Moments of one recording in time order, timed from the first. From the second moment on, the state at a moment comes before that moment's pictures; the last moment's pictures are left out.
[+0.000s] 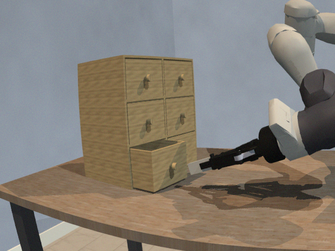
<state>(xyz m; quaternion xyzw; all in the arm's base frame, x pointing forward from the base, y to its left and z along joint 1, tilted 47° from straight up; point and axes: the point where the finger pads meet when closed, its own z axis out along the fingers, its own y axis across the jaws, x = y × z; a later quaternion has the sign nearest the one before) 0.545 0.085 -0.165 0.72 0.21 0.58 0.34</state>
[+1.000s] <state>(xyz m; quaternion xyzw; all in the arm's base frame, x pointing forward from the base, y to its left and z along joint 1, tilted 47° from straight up) 0.552 0.084 -0.166 0.72 0.21 0.58 0.33</state>
